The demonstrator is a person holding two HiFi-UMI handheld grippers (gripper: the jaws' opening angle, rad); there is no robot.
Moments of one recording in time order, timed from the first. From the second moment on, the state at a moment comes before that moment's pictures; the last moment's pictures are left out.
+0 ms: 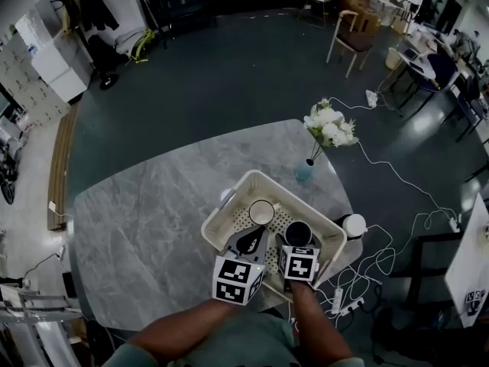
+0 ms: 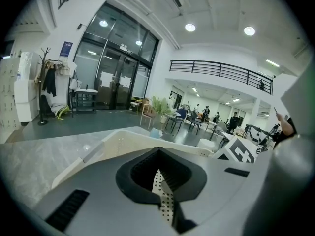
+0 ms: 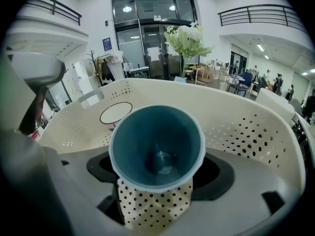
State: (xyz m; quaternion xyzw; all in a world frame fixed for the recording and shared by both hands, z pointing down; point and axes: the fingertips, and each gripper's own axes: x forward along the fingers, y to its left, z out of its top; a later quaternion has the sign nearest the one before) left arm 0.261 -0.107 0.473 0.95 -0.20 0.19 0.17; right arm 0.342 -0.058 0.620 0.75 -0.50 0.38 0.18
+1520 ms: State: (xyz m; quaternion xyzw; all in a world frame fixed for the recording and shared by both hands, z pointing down) left arm 0.129 -0.102 0.436 0.94 -0.26 0.14 0.15; right arm 0.211 -0.039 0.482 0.76 -0.57 0.28 0.12
